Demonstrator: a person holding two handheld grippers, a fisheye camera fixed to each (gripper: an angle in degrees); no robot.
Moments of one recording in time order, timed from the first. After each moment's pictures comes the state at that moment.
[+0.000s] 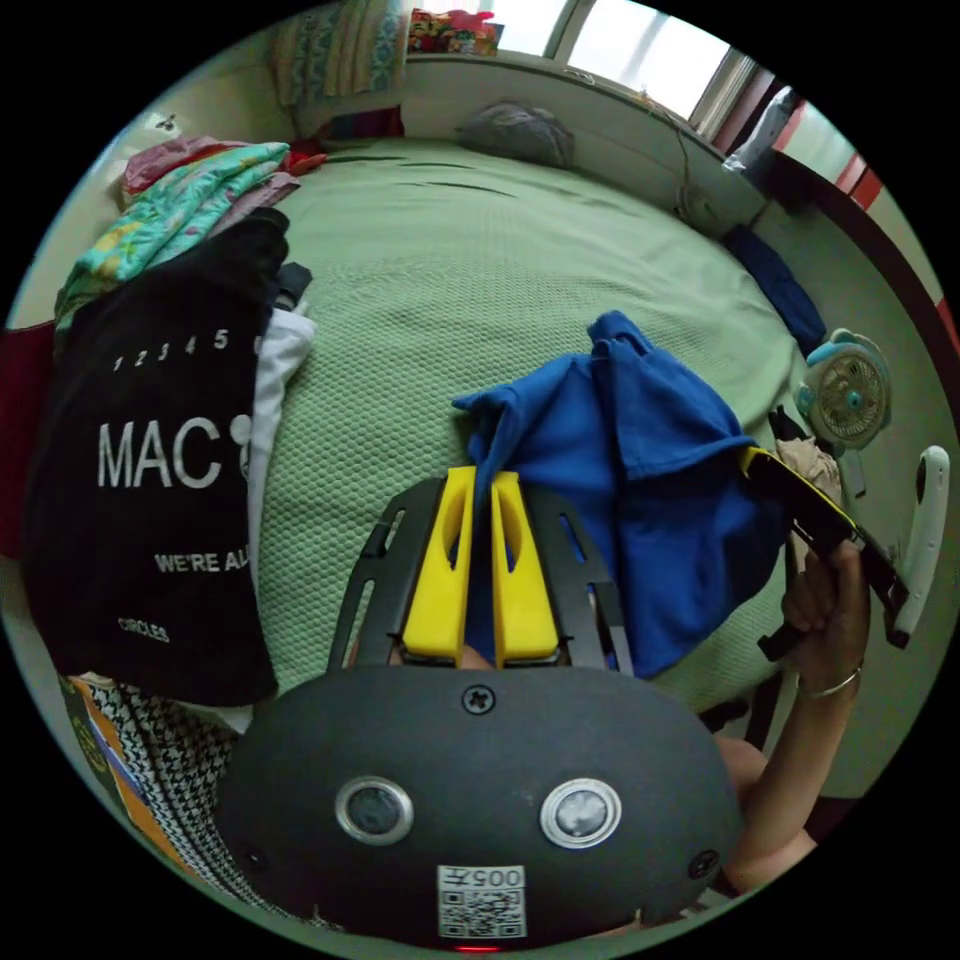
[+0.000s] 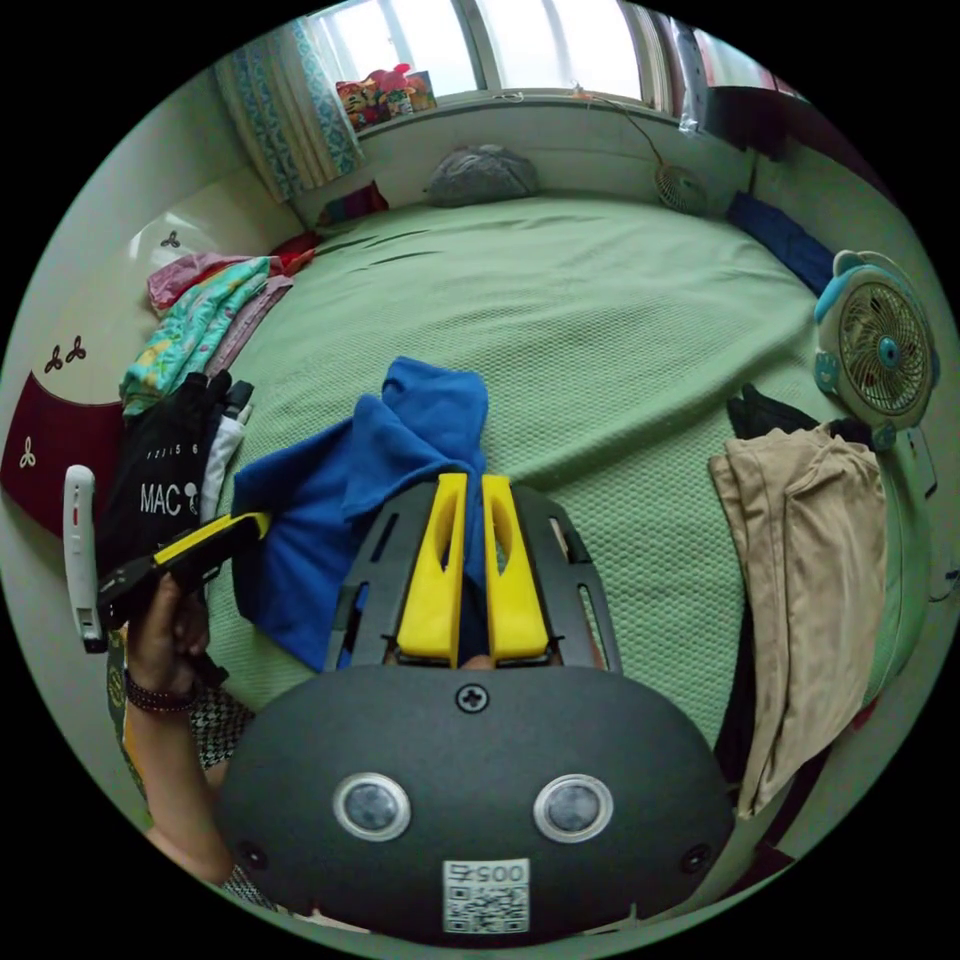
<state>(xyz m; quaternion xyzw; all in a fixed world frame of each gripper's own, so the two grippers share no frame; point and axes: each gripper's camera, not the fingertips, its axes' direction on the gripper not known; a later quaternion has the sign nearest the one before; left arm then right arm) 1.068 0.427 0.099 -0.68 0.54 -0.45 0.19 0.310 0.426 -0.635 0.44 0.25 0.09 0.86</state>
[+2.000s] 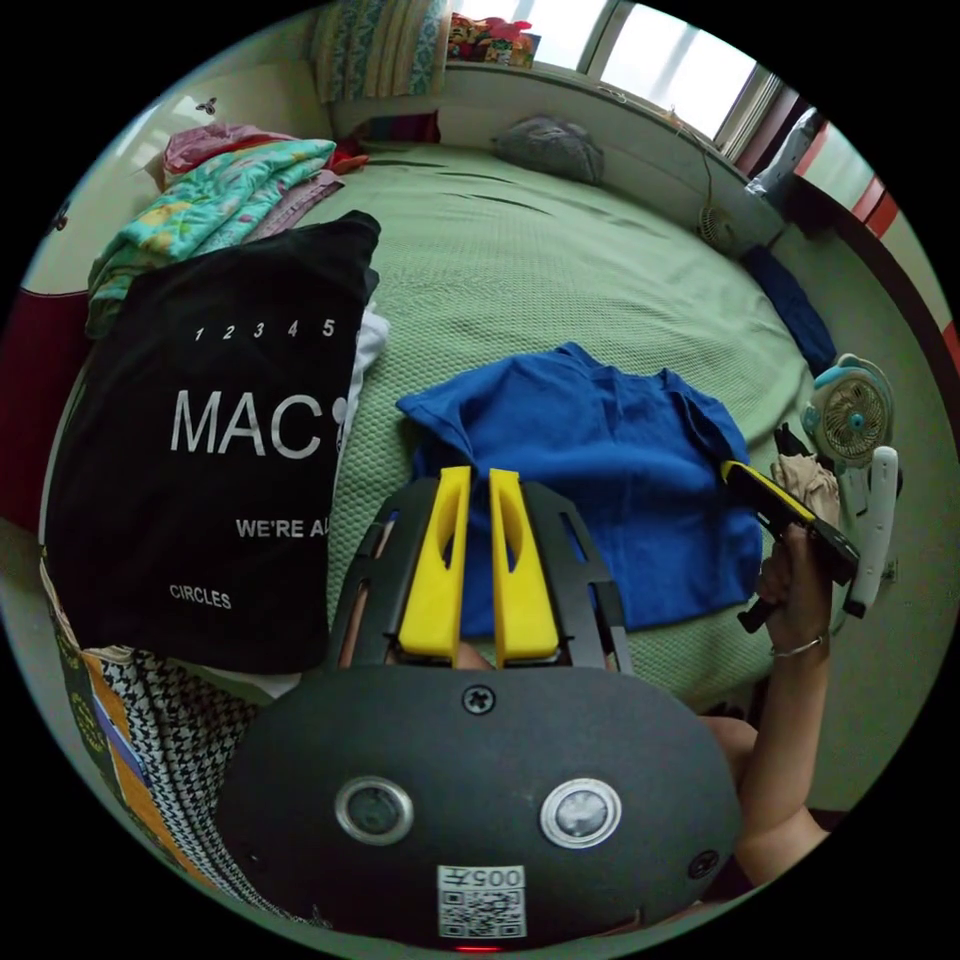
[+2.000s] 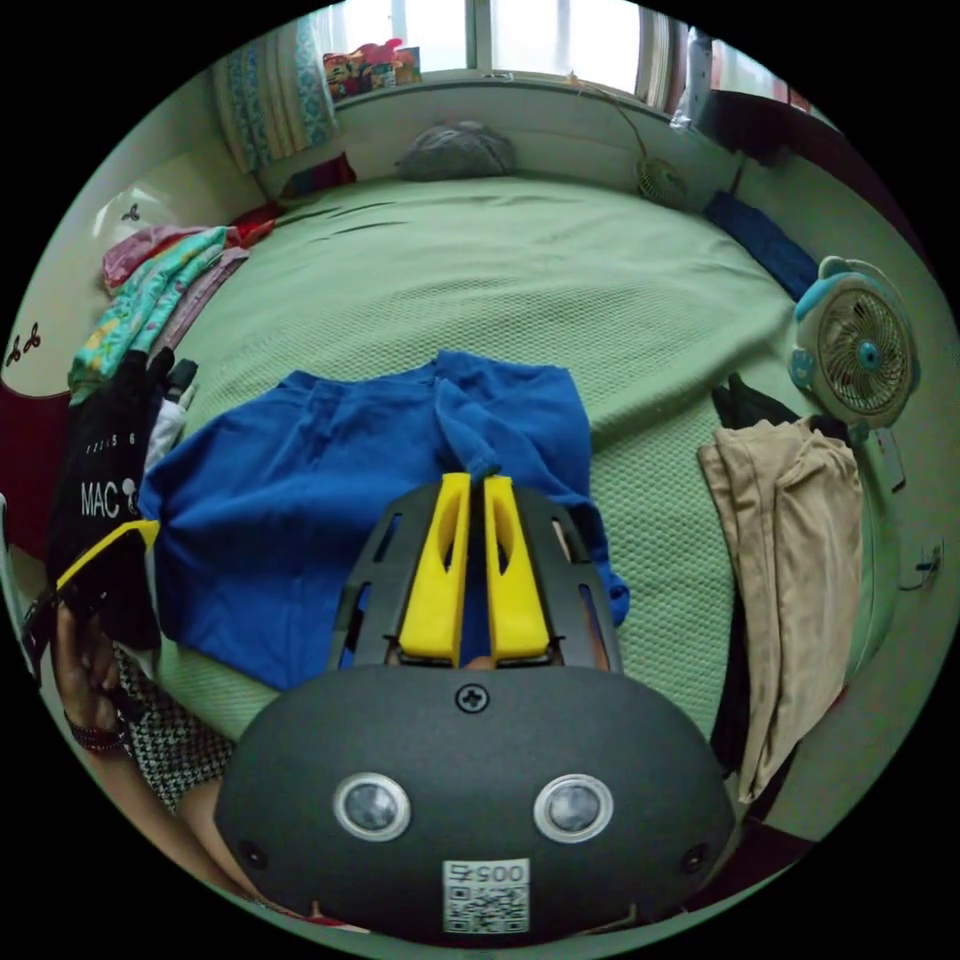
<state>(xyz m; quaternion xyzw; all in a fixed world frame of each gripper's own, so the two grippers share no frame) 0.950 0.430 0.055 -0.69 0.53 -0.46 0.18 0.368 0.501 -0.552 0.41 0.32 0.14 0.84</state>
